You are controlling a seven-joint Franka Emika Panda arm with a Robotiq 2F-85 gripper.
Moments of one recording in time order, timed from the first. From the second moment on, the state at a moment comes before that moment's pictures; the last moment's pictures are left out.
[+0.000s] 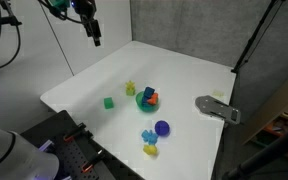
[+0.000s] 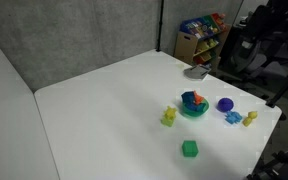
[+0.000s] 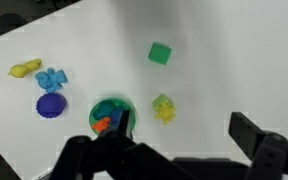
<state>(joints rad) 0.06 -0.40 0.20 -2.30 0.16 1.94 0.41</state>
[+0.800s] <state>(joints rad) 0.04 -0.12 0.15 -2.37 0.04 2.25 0.41</state>
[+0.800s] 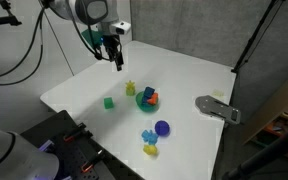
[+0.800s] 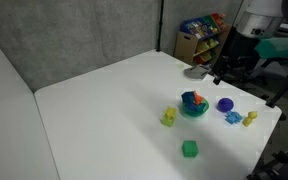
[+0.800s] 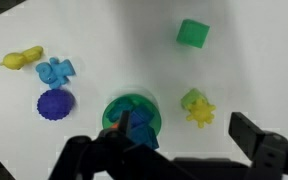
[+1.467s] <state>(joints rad) 0.04 0.01 0.10 -2.36 0.03 2.30 0.41</state>
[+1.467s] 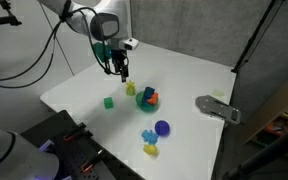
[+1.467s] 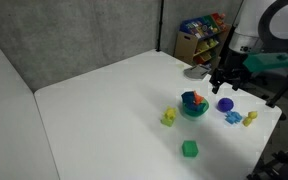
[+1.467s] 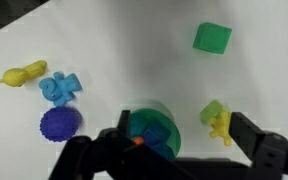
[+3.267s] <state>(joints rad) 0.08 0.53 -0.02 -2.02 -0.09 2.65 0.39</state>
